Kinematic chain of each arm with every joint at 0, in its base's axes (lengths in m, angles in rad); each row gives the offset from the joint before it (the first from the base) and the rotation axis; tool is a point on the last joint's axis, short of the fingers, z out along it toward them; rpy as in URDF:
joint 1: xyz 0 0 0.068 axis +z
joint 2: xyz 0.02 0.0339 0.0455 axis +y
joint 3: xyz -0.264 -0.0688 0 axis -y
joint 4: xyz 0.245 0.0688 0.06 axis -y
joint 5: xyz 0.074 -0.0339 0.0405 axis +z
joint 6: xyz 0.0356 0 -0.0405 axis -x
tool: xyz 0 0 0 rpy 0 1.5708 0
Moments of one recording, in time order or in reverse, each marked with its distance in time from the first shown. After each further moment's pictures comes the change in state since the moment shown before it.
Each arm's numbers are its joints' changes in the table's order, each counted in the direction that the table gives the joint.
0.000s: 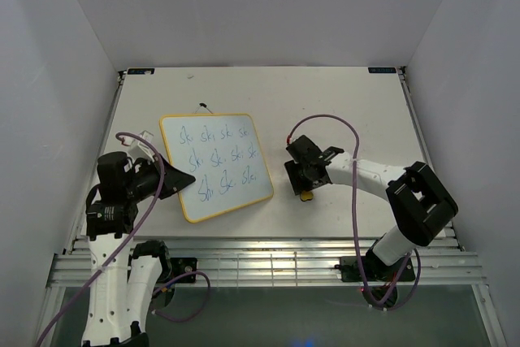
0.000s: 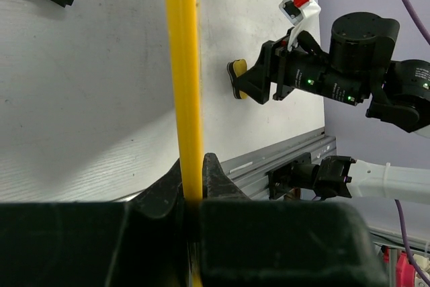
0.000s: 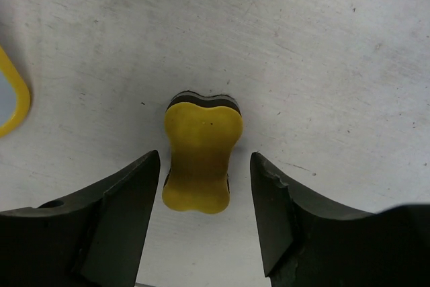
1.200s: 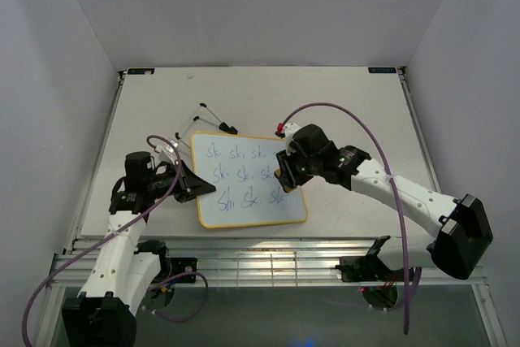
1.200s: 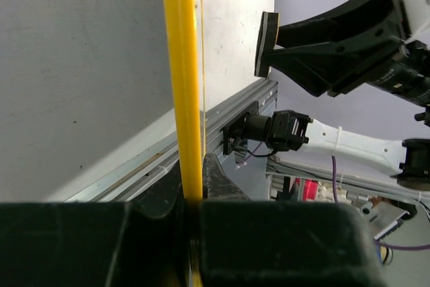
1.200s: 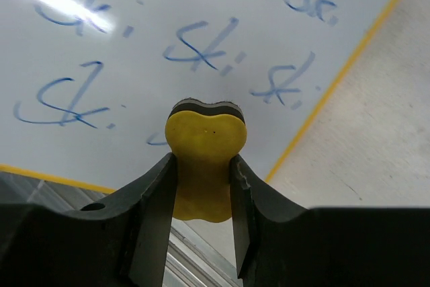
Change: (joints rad) left arm -0.067 0.163 -0.275 0.322 -0.246 0.159; right arm 0.052 -0.292 0.074 -0.026 0.241 0.101
